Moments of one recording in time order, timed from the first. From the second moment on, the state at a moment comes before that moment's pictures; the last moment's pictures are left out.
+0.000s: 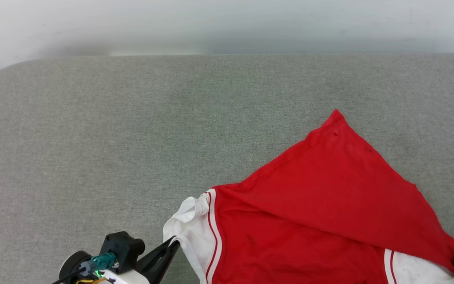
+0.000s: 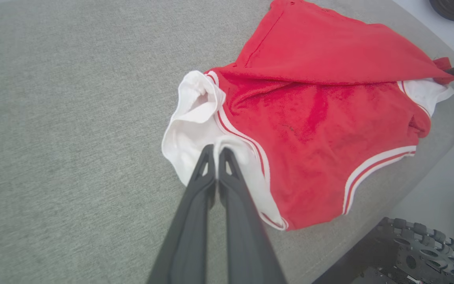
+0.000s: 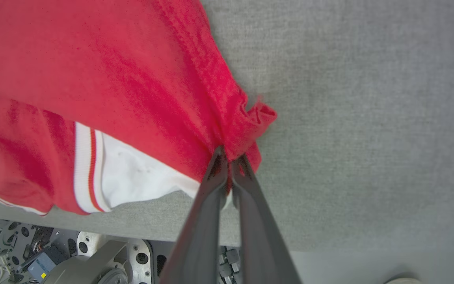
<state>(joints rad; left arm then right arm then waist) -0.06 0.71 -0.69 -0.27 -0.70 0.14 0.10 0.08 -0.49 -0.16 0.03 0.61 0.13 0.90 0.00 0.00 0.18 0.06</state>
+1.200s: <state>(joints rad) -0.21 0.59 -0.78 -0.41 -0.63 0.10 0.13 -0.61 -0.62 0.13 0.21 0.51 0.13 1.11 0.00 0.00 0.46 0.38</state>
